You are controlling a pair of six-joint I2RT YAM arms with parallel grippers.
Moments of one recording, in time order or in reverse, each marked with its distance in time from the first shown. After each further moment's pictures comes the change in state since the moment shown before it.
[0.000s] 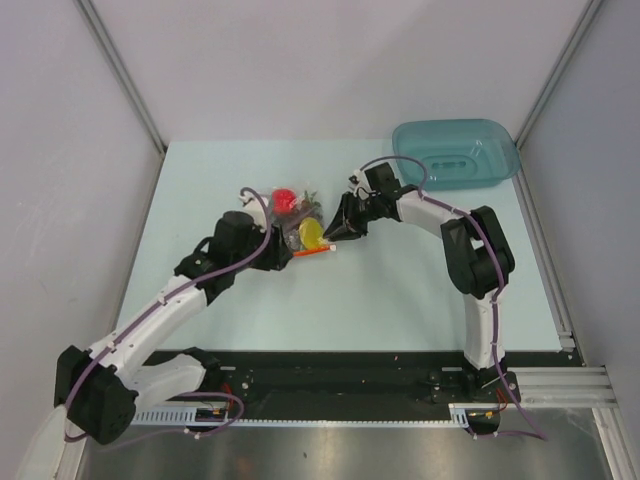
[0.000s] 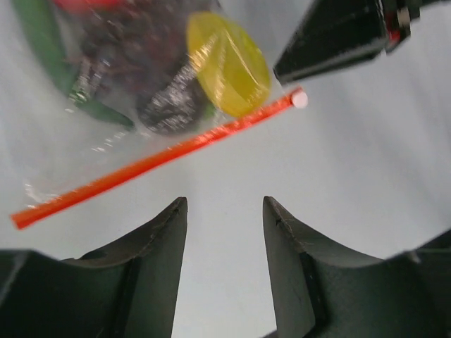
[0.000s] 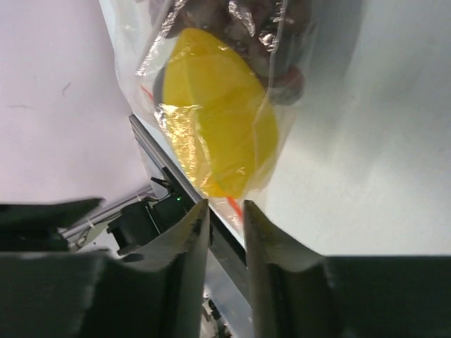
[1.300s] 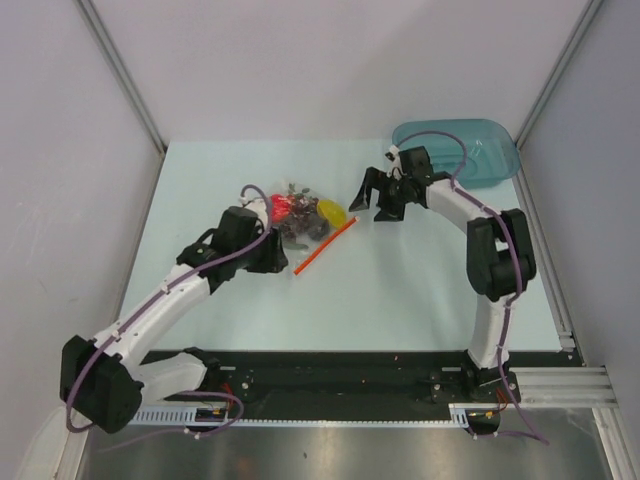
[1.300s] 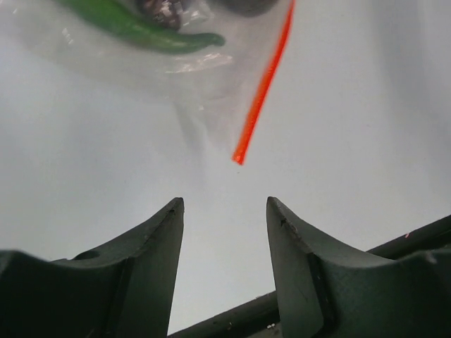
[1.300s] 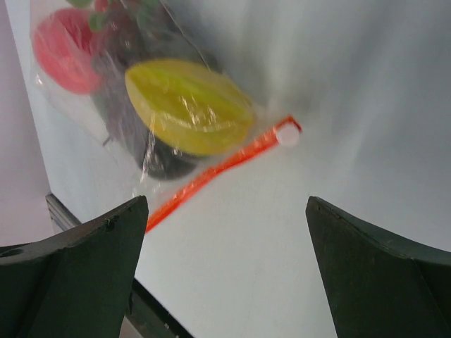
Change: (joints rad) left arm -0.058 0.079 0.090 -0.208 -0.029 -0.025; right arm -0.159 -0.117 -0.031 -0.068 0.253 -0.235
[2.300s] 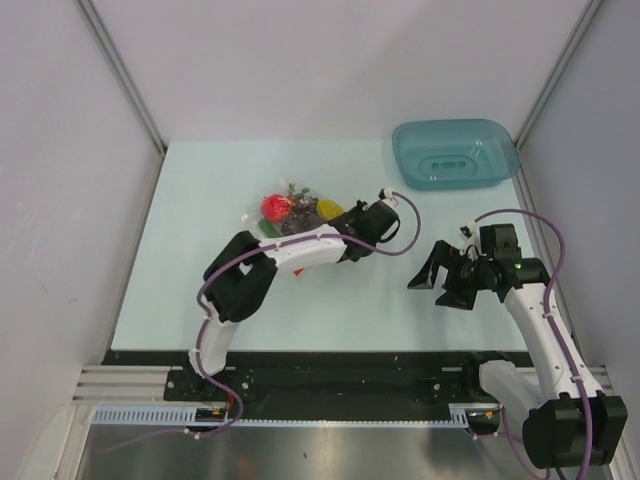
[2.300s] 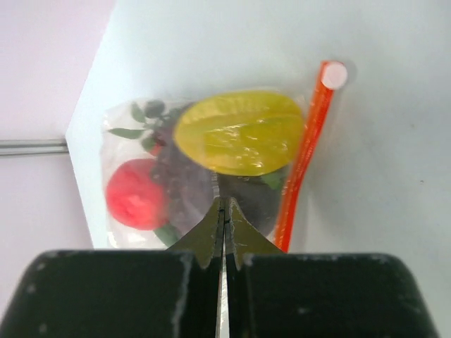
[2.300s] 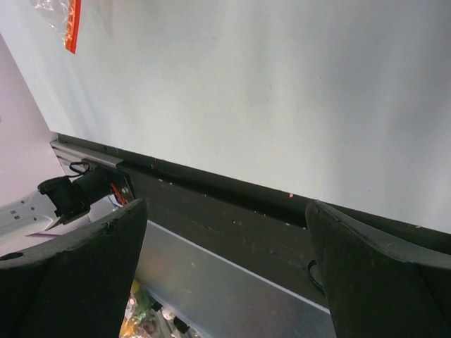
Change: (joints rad) left arm -0.395 1.006 0.685 0.228 -0.871 0.632; right arm -0.237 -1.011 -0.659 -0.552 -0.015 -0.040
